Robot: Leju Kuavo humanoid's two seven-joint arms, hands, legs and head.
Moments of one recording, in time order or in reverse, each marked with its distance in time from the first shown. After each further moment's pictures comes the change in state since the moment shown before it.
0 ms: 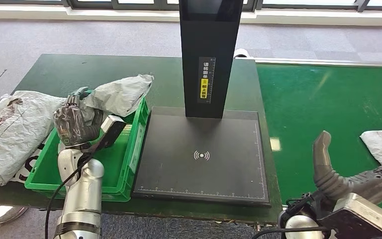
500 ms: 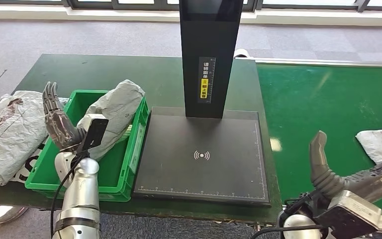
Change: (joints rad) left arm -0.031 -0.001 0.084 0.041 0.253 0.000 -0.109; right arm 0.000 0.000 -0.008 0.019 0.017 0.000 0.000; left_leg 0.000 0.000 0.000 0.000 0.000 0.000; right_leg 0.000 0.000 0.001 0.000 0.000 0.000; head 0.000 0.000
